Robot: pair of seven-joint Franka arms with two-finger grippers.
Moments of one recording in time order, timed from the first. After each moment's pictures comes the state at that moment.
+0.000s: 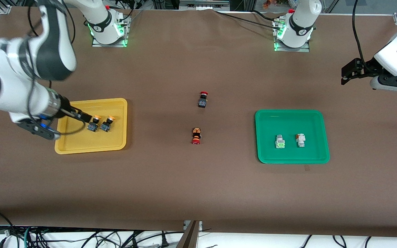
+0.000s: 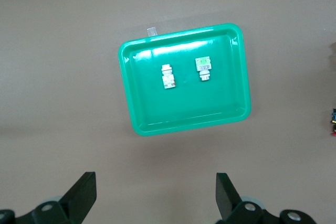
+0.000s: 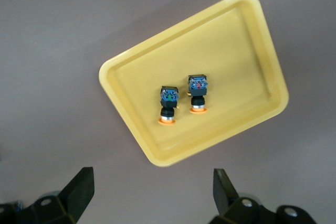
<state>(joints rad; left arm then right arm) -0.01 -0.03 -0.06 -1.64 0.02 1.58 0.09 0.67 0.28 -0.62 -1.58 0.18 1.64 0.37</state>
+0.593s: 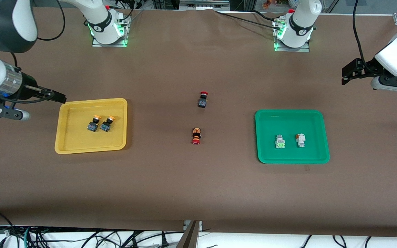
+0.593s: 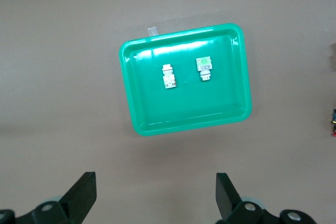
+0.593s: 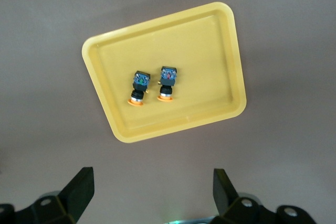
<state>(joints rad) -0.01 -0.03 -0.05 -1.64 0.02 1.58 0.09 0.42 0.18 -0.44 -1.57 0.09 1.54 0.13</state>
